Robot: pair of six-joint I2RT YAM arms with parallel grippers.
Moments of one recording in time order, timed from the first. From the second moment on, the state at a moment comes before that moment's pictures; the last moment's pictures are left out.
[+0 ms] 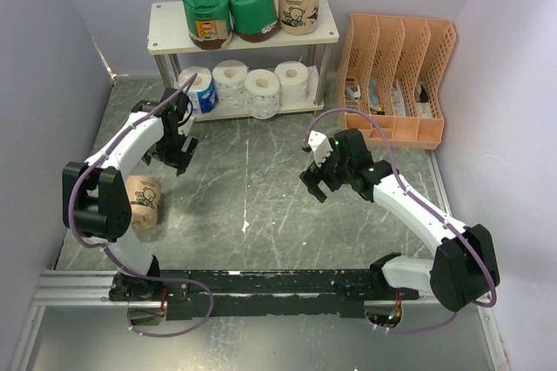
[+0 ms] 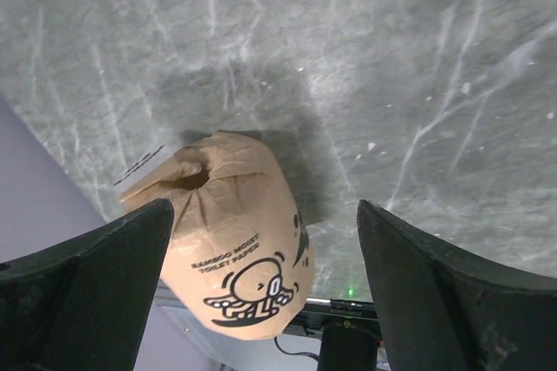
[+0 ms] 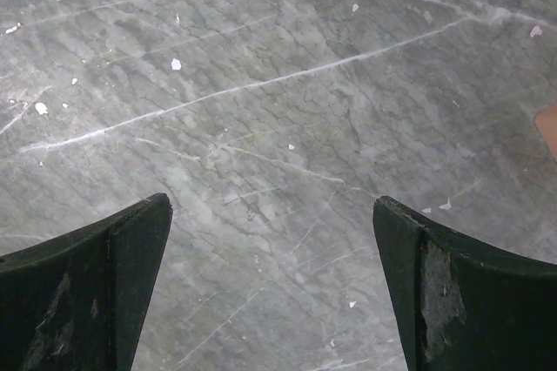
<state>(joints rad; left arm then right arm) -0.22 1.69 1.36 -1.06 -0.25 0.10 0.45 1.22 0.82 -0.42 -0.23 -0.41</state>
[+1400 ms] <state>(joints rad) -0.22 1.73 1.30 -1.01 -0.35 0.13 0.45 1.29 0.81 -0.44 -0.26 -0.44</state>
